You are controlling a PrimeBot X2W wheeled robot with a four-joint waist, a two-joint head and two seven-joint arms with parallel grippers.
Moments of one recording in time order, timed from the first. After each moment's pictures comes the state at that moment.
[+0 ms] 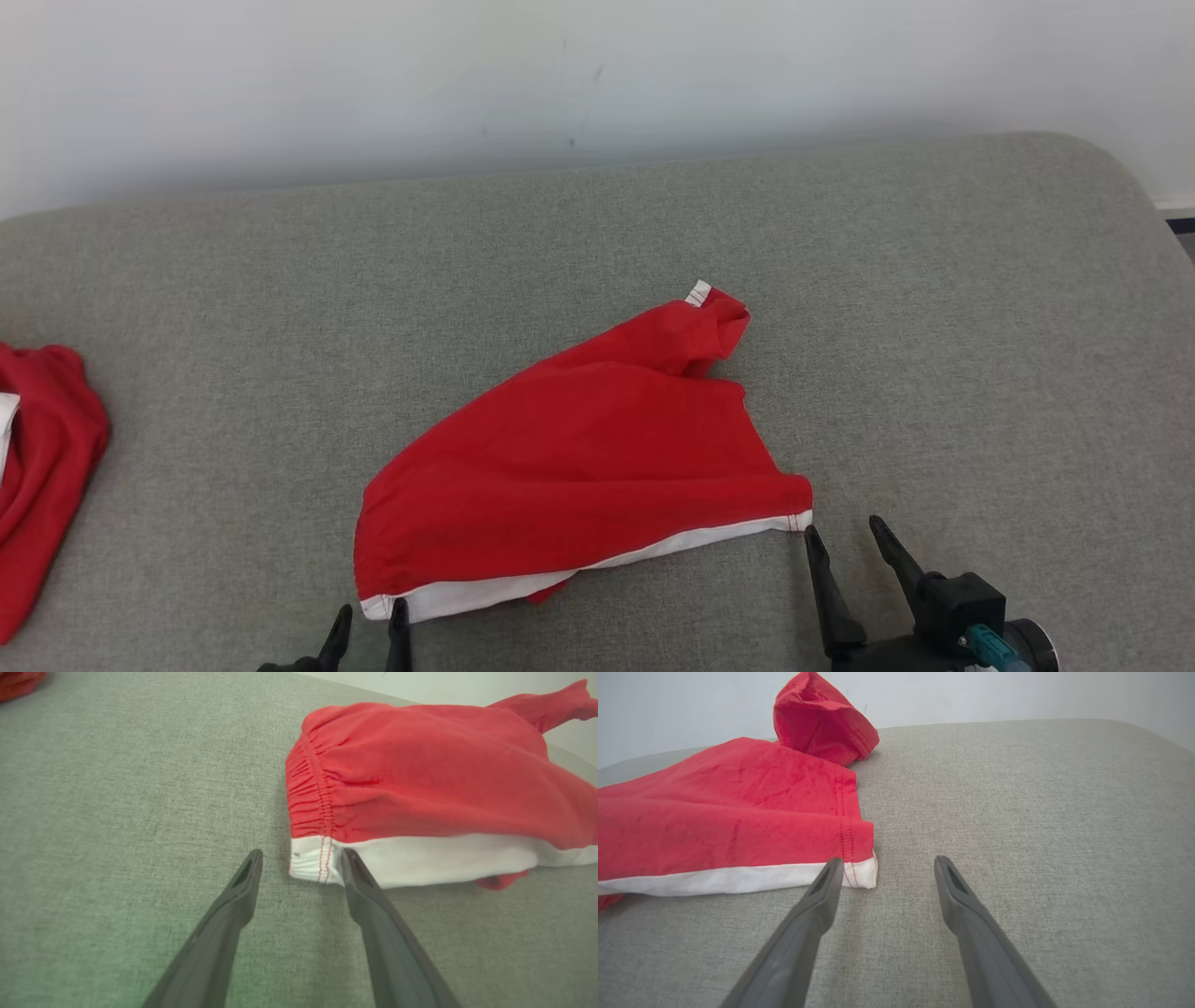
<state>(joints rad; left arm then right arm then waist) -0.05 0.05 -0.12 0.47 -0.31 -0.05 -0.26 -0.09 -0.05 0.05 0.45 0.07 0.13 -0.26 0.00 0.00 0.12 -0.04</state>
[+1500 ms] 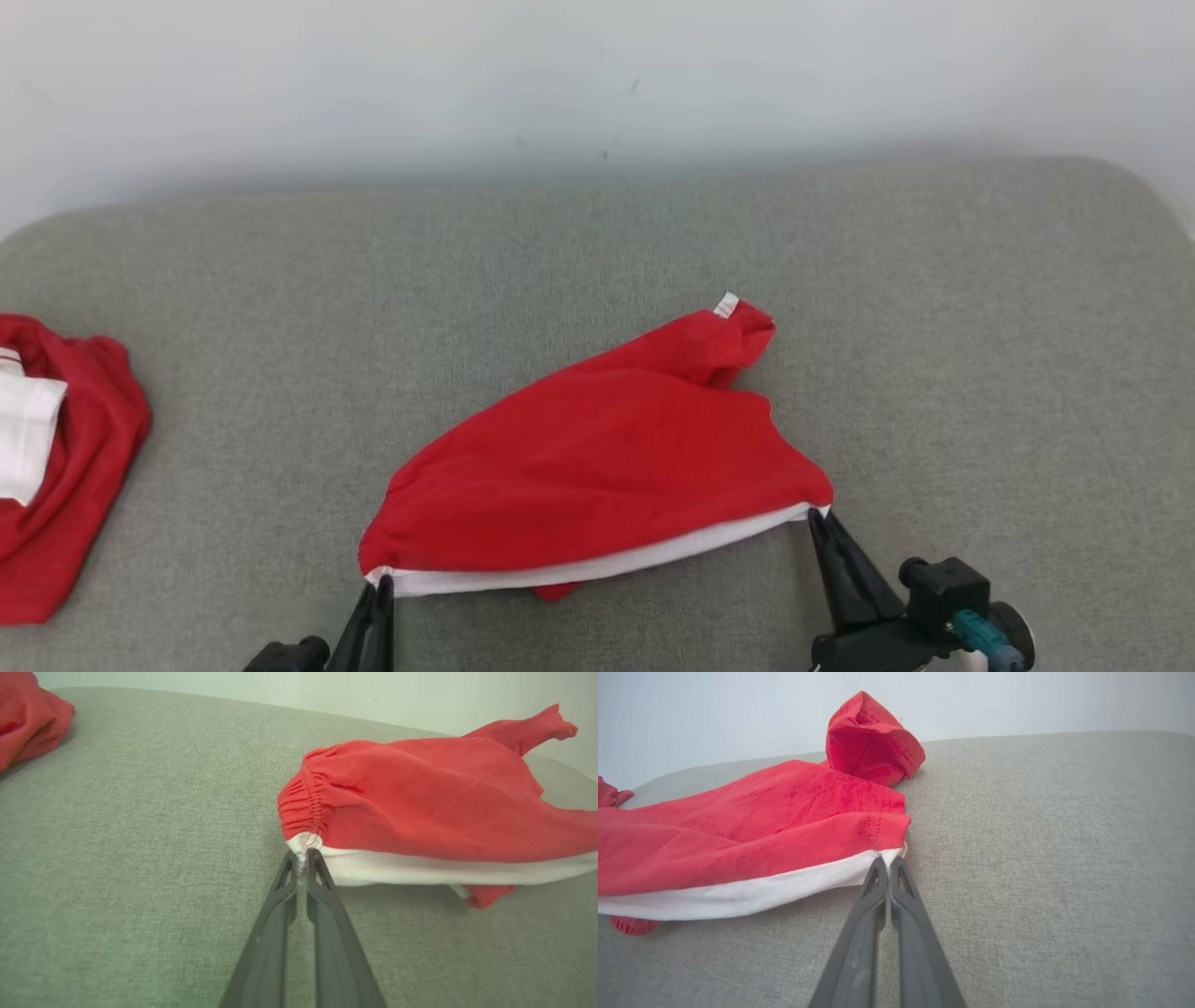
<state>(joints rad) -0.07 0.05 -0.11 0.45 -0.25 -0.09 -0.26 -0.14 -0.06 0.12 0.49 0.12 0.13 -0.26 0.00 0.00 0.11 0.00</state>
